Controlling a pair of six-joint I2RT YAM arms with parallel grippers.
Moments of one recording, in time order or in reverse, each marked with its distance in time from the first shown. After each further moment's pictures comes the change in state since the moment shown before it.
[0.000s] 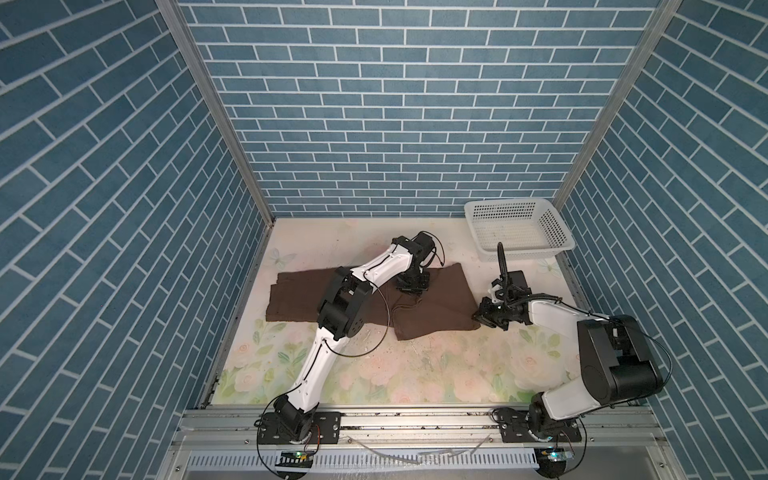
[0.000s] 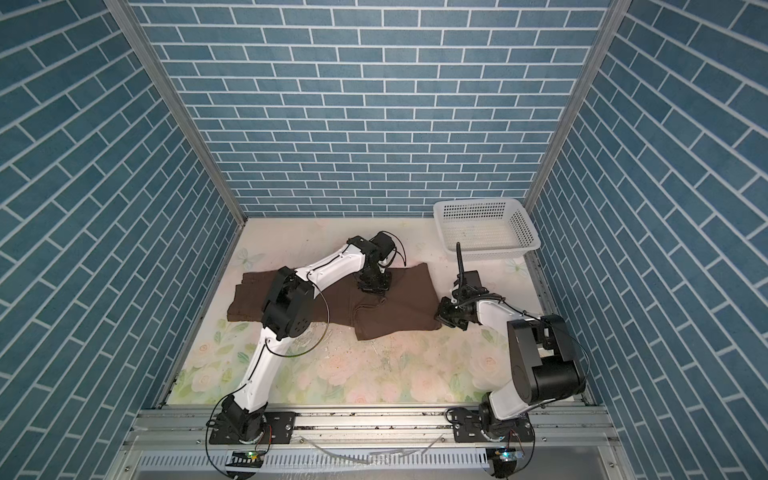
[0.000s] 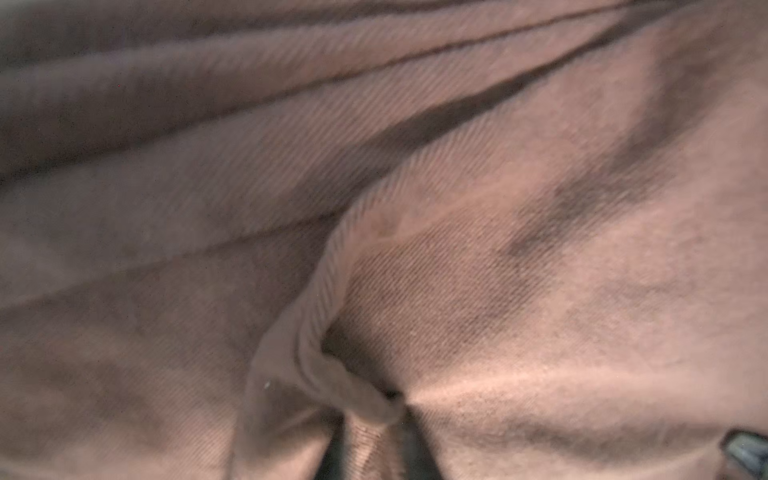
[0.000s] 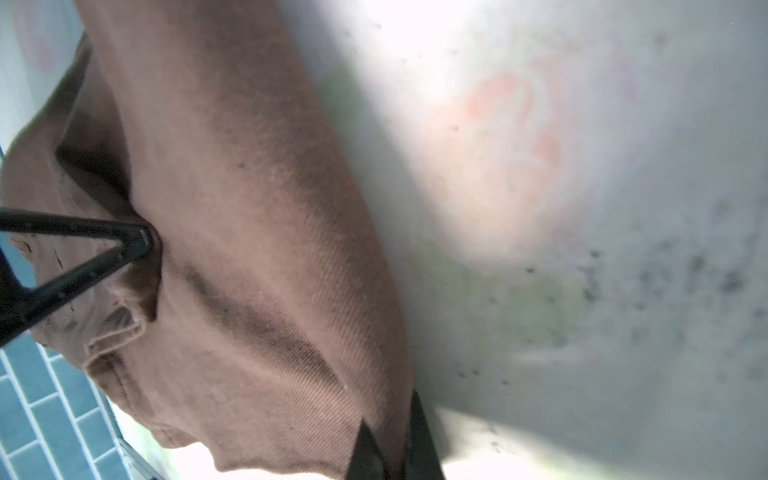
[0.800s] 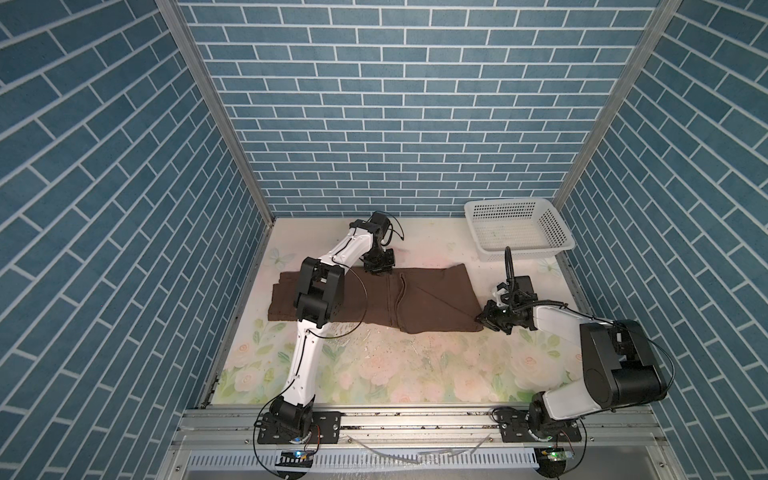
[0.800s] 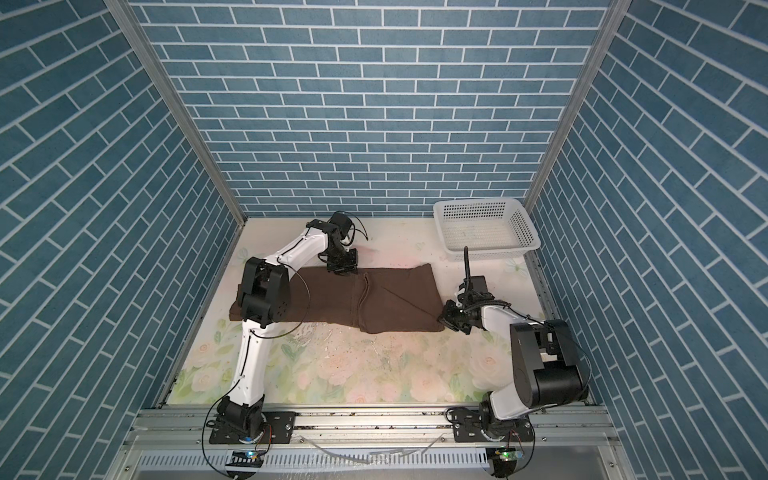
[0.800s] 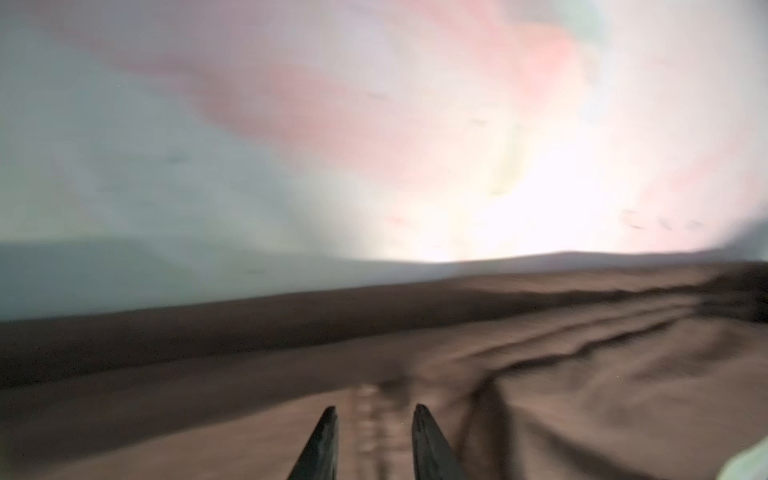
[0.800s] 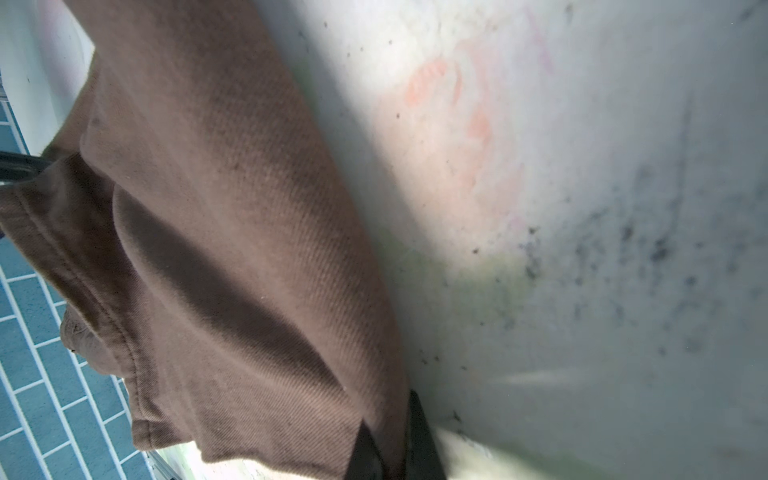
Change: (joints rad) left arm 0.312 -0.053 -0.061 0.032 0.051 -0.005; right arm -0.032 -0.029 -0.052 0.048 -0.037 0.001
